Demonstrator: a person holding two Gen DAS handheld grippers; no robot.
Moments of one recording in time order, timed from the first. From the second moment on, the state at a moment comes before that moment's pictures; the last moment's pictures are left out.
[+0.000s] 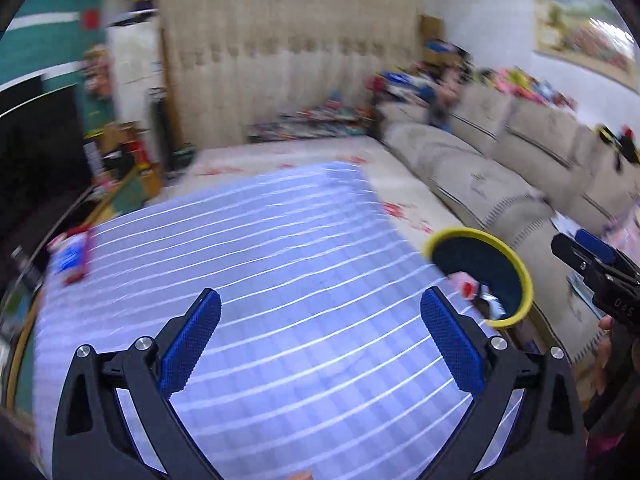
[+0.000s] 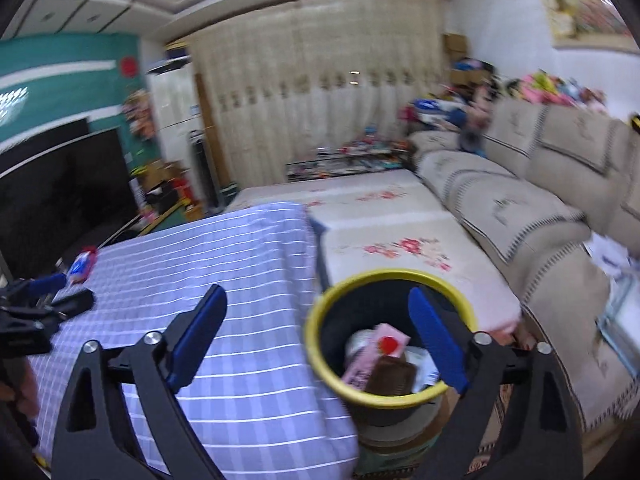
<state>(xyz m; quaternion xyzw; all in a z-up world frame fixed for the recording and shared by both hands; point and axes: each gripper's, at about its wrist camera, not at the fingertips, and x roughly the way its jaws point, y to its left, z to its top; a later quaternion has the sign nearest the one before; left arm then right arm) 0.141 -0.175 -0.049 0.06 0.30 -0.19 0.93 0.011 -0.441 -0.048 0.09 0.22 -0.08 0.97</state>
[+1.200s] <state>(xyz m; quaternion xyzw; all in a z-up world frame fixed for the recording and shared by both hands) 0.010 -0.023 -0.024 -0.03 0.25 -0.03 0.97 -0.044 -0.373 -0.017 0.03 0.20 -0.06 0.98</state>
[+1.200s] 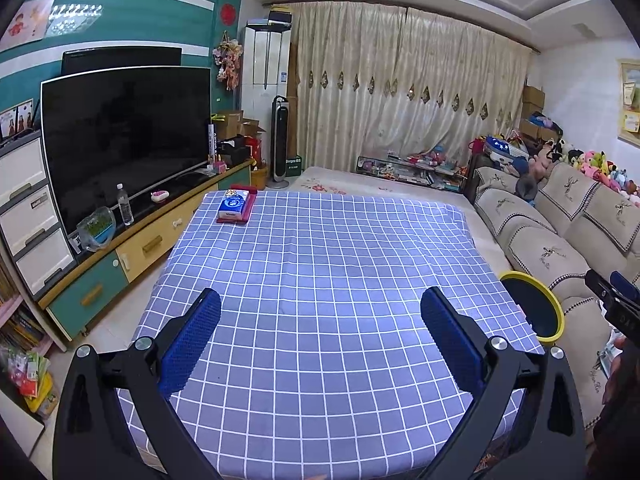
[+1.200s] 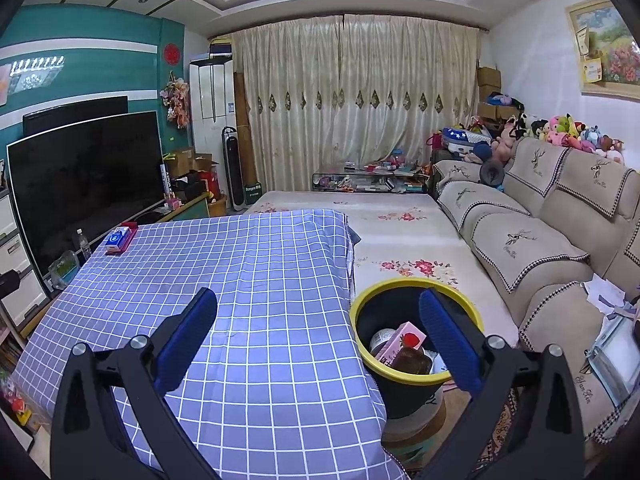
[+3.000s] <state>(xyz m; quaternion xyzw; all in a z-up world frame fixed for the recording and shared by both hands) 0.027 -0.024 -0.043 -0.03 0.27 -0.04 0.96 -0.039 -0.371 -0.023 0.03 0.21 -0.05 0.98</state>
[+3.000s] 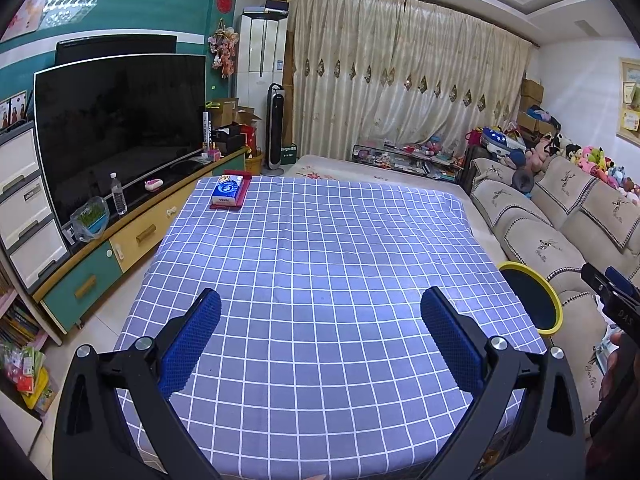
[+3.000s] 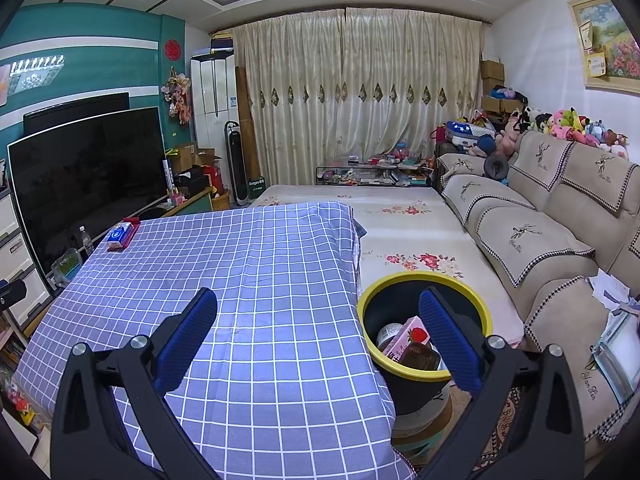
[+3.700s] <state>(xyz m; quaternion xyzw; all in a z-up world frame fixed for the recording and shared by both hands) 0.027 -0.024 -0.044 -0.03 0.27 -0.03 0.96 -0.034 -0.371 -0.027 0.04 0.22 -0.05 0.97</state>
